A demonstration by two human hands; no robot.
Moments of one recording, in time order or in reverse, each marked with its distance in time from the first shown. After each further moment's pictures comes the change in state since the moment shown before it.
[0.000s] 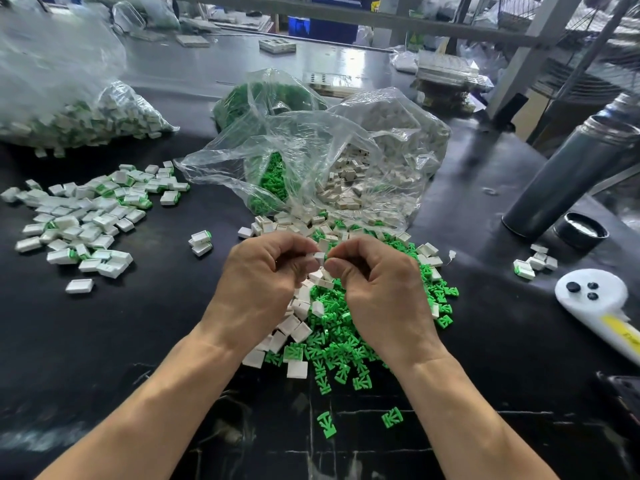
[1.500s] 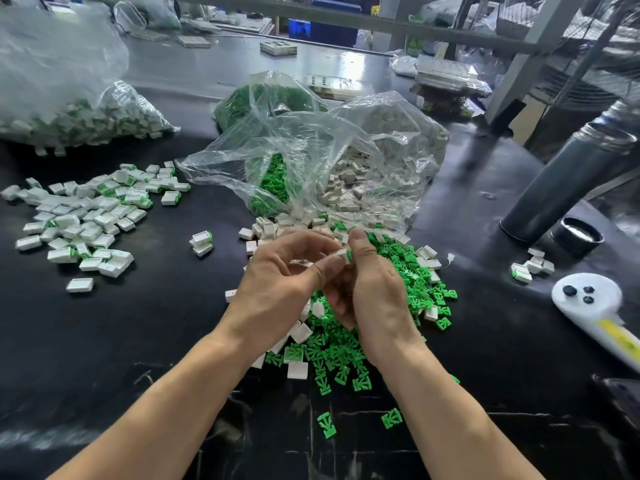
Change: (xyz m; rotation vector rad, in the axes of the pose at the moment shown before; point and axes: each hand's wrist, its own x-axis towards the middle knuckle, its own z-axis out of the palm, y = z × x) left_hand -0.003 0.007 0.015 -0.399 -0.121 0.001; right_hand -0.001 -0.012 0.016 0.571 -0.108 0.385
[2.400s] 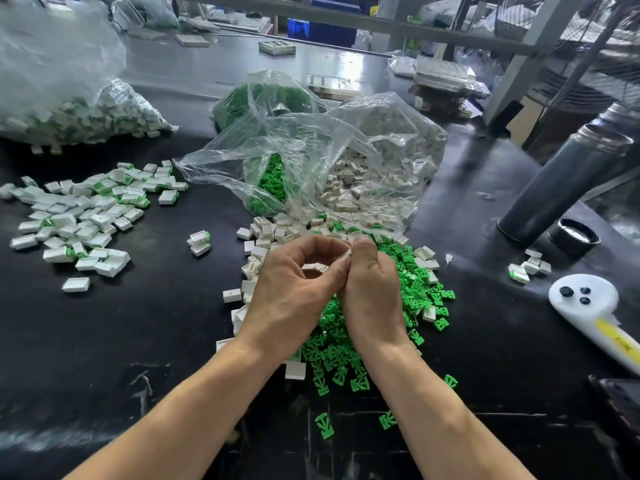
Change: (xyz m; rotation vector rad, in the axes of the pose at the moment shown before) left_hand -0.001 -0.011 0.017 0.070 0.084 -0.022; right_hand 0.014 0.015 0.003 -0.098 0.195 -0.140
